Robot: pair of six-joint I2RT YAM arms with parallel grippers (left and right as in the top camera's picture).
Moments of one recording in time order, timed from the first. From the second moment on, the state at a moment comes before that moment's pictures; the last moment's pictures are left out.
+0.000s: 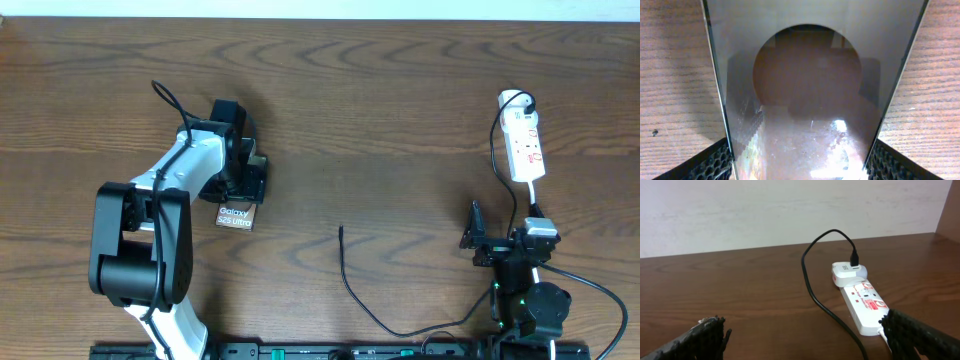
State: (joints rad) left arm -0.14 1.90 1.17 -0.85 0.05 -0.04; right arm -0.11 0.02 0.01 -0.06 -0.09 0.06
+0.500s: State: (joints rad) left arm -0.14 1.90 1.17 -0.84 0.05 -0.04; right arm -0.11 0.02 0.01 -0.06 -0.09 0.06
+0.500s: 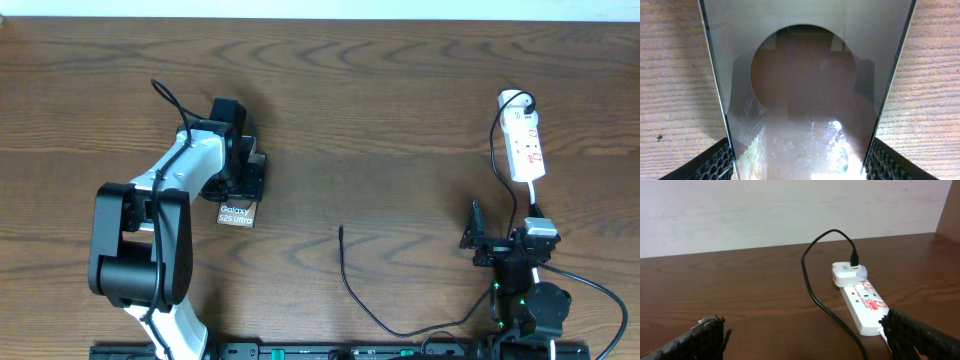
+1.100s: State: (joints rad) left arm -0.14 1.90 1.19 -0.83 0.06 -0.04; right arm -0.11 0.02 0.01 -0.06 -0.09 0.06
